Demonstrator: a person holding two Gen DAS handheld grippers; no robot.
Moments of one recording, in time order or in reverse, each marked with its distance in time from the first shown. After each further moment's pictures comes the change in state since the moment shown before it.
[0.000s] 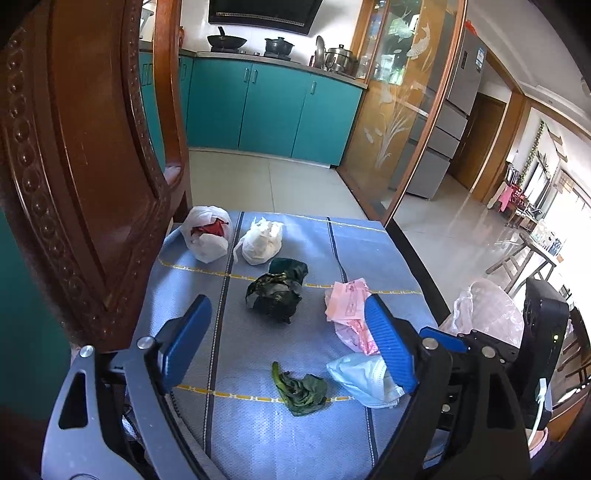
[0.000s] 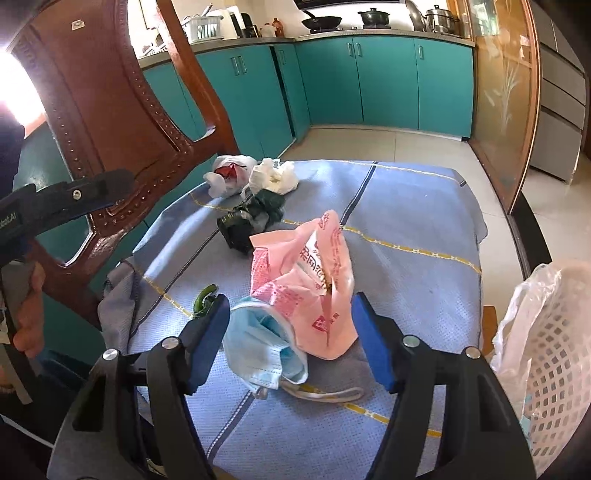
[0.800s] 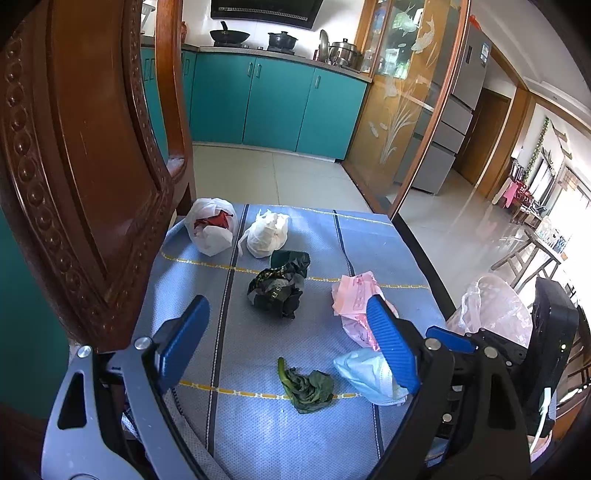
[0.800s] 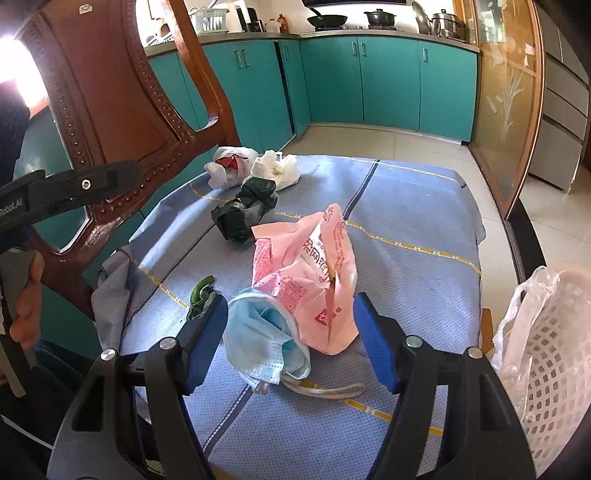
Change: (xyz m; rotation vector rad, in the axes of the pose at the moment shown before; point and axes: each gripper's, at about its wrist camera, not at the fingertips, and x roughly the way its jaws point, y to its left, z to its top) left arm 0.004 0.003 -0.003 -0.002 0.027 0.019; right arm 0.000 0.008 -0.004 -0.043 0.009 -0.014
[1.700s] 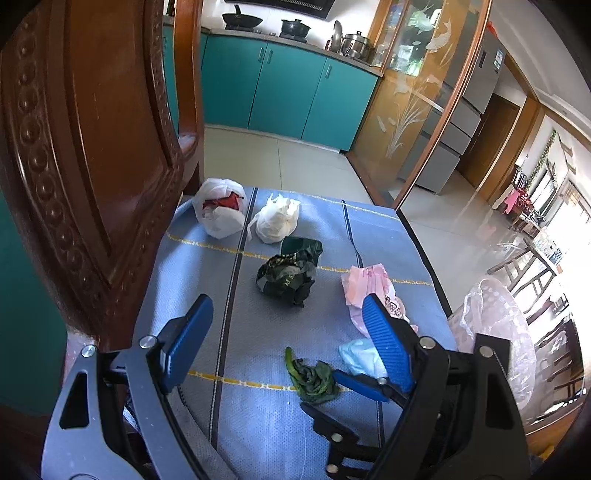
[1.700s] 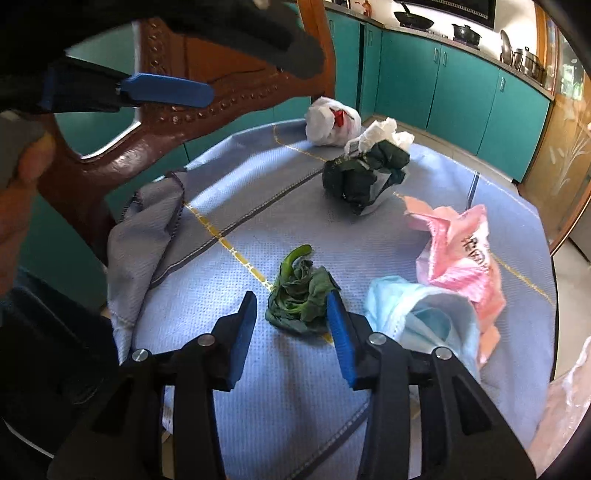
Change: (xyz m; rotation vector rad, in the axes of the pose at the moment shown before) left arm 0.006 0.019 -0.003 -0.065 0.056 -0.017; right arm 0.064 0.085 -0.021 -0.268 0.098 0.065
